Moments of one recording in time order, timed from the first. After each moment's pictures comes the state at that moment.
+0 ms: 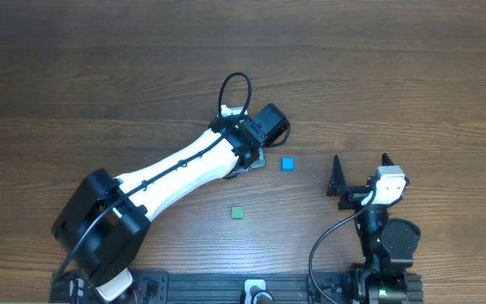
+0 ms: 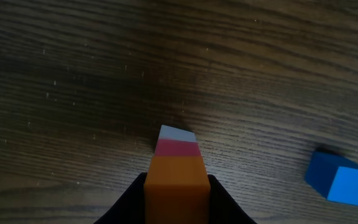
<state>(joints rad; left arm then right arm) -0.82 1.84 1.32 -0.87 -0.22 -0.97 -0.04 0.01 0.01 -0.07 -0.10 0.05</state>
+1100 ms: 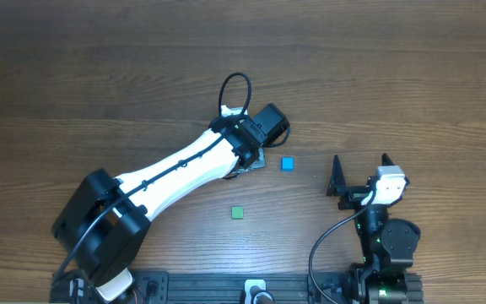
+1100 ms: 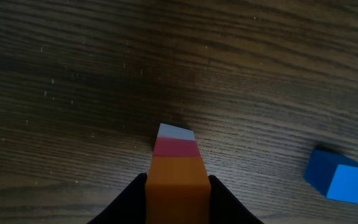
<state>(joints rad) -0.82 1.84 1.32 -0.87 -0.21 -0.97 -0.04 0.01 0.01 -0.07 -0.10 0.05</state>
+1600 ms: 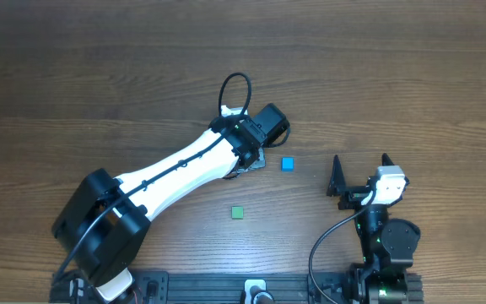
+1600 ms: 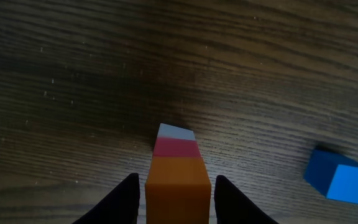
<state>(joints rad) -0.82 1.84 1.32 -0.87 -0.21 -0.97 -0.04 0.01 0.01 -0.07 -0.10 0.05</state>
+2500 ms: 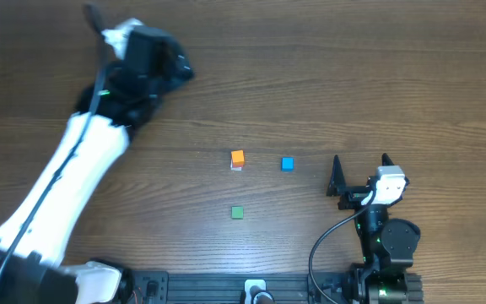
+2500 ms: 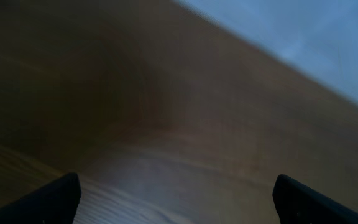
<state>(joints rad) -0.34 1.53 1.31 -0.60 -0.28 -0.71 -0.04 0.01 0.01 -0.07 -0.10 0.05</state>
